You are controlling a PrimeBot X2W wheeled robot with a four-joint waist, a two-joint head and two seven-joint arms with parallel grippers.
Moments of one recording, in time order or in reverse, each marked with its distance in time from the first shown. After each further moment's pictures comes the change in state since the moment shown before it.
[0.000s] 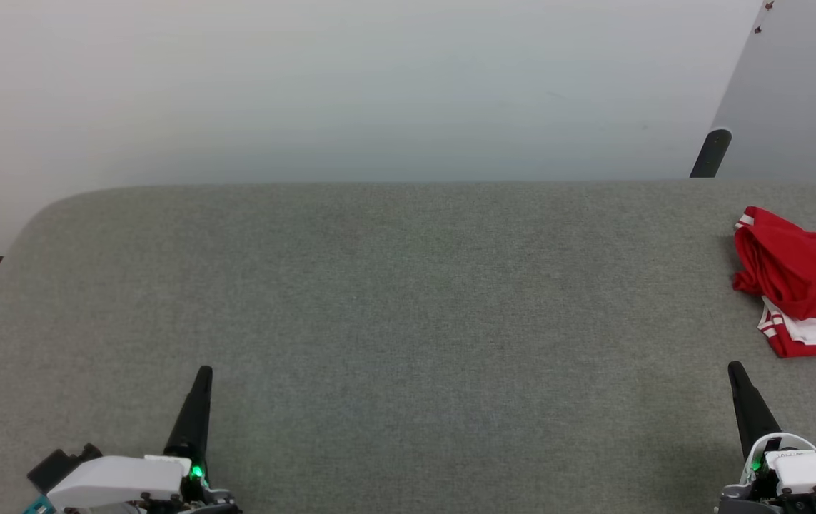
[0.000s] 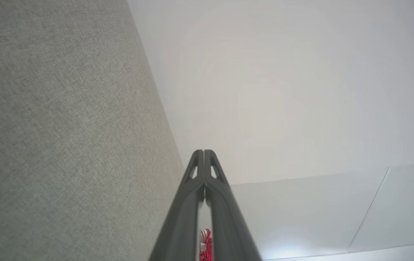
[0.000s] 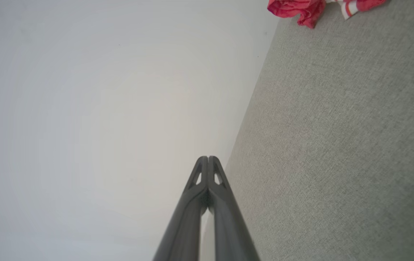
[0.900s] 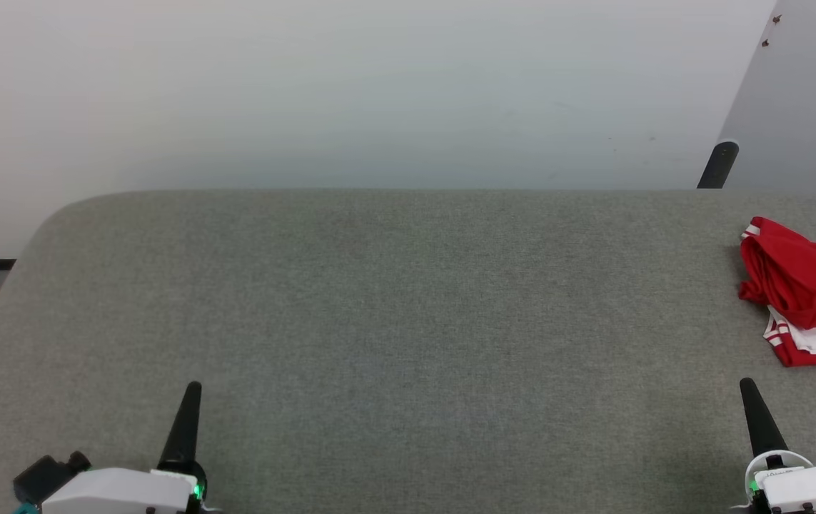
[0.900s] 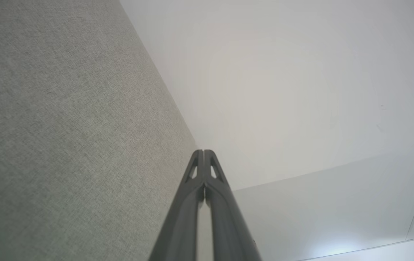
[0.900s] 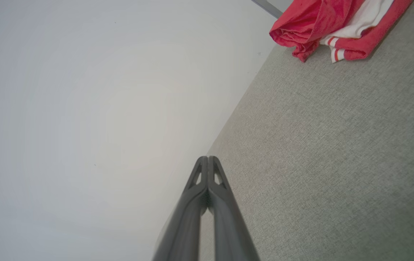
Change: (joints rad) left arm 0.039 0.040 -0.023 -0.010 0.180 0.000 -0.059; right arm 0.040 -0.015 -0.001 -0.014 -0.246 0.000 -0.060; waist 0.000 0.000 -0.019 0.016
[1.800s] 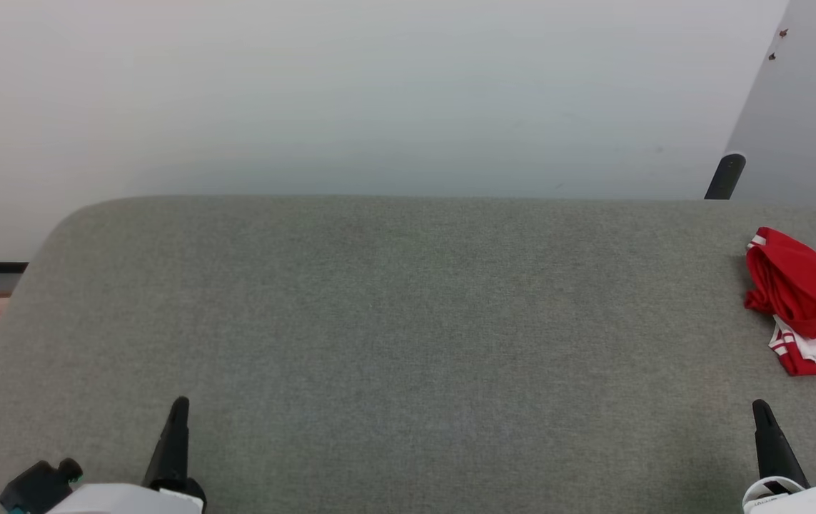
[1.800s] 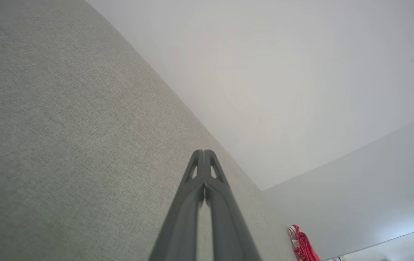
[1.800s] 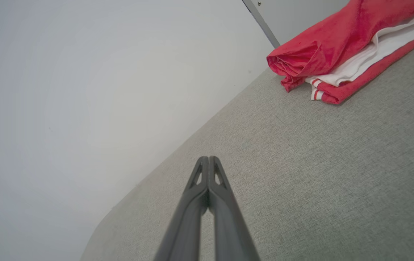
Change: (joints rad) left arm 0.044 0.048 -0.029 -0.014 0.230 0.000 -0.076; right arm 0.057 -0.016 -0.001 -0.016 -0.310 0.000 -0.072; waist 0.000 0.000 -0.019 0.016
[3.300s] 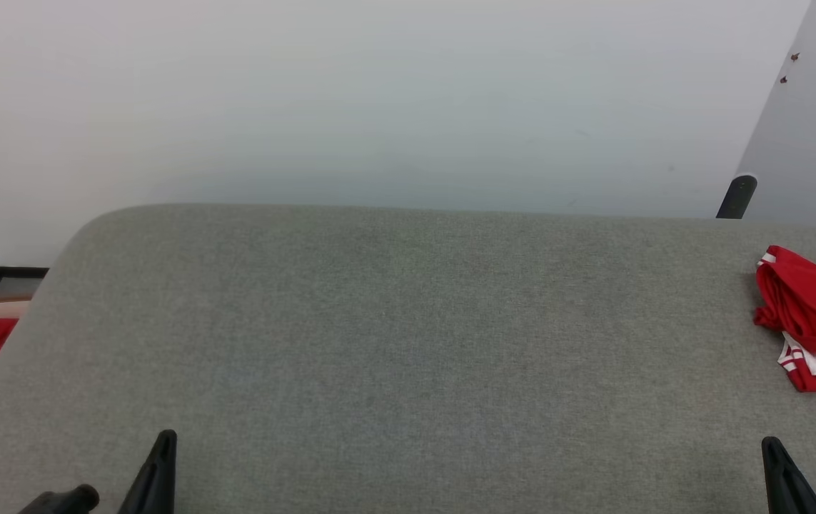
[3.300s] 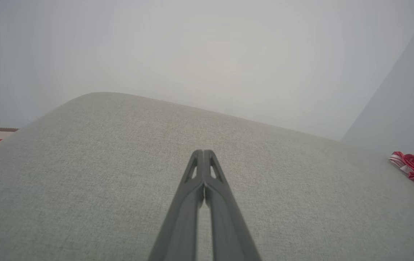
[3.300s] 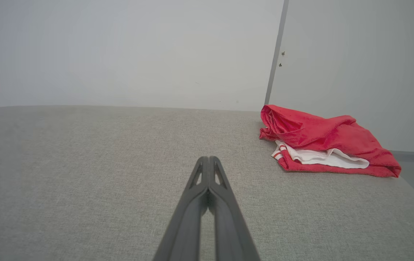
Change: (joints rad) left arm 0.105 0.117 -0.068 -0.031 0.556 0.000 -0.182; right arm 0.112 -0.038 -0.006 -0.031 -0.753 0.000 -0.174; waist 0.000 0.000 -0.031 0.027
